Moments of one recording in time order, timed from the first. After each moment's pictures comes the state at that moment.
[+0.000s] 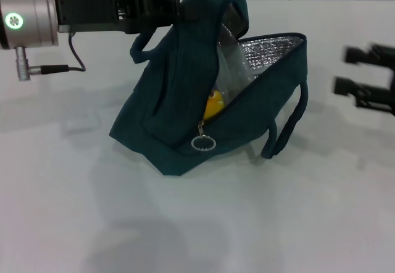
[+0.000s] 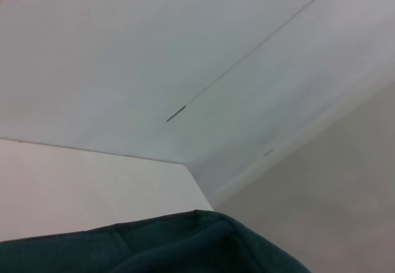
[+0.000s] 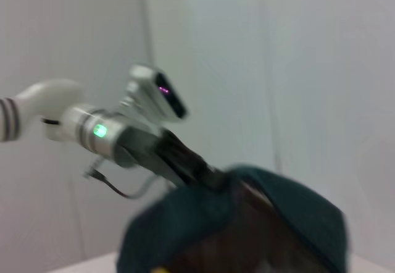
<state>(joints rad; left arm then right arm) -0.65 -2.07 0.78 0.93 1.85 1.62 -2.41 0.32 1.99 -0.96 -0.97 -1.56 -1.60 1.47</state>
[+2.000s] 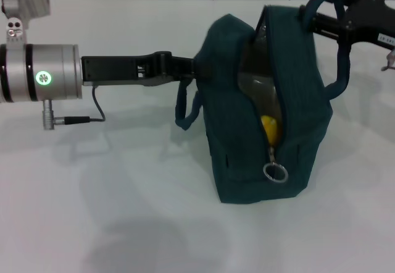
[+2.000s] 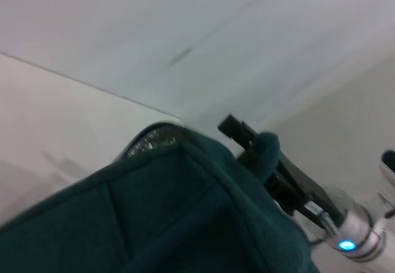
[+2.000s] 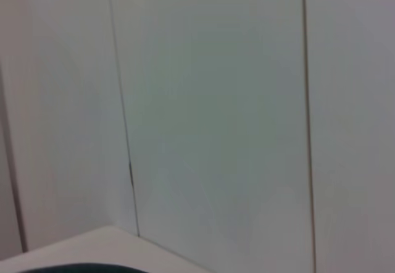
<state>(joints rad) -0.66 -2.06 0.78 0.62 1.88 1.61 -2.19 0.46 2.01 -1.20 -0.82 -1.32 -1.06 1.34</state>
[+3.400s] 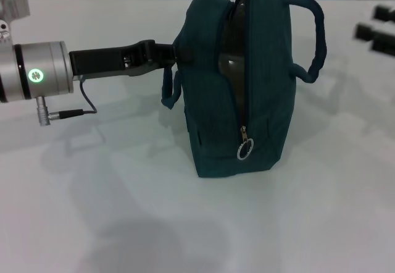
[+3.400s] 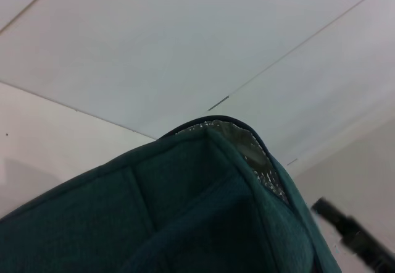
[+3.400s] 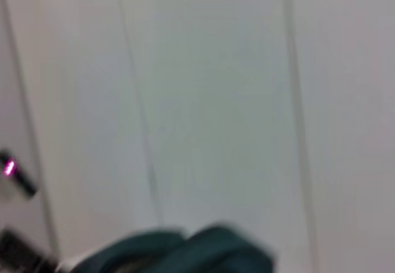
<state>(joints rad) -0.64 -2.04 0.77 0.58 1.83 1.51 -2.14 0.36 2.01 -0.87 -0.95 -1.55 -1.40 1.51</state>
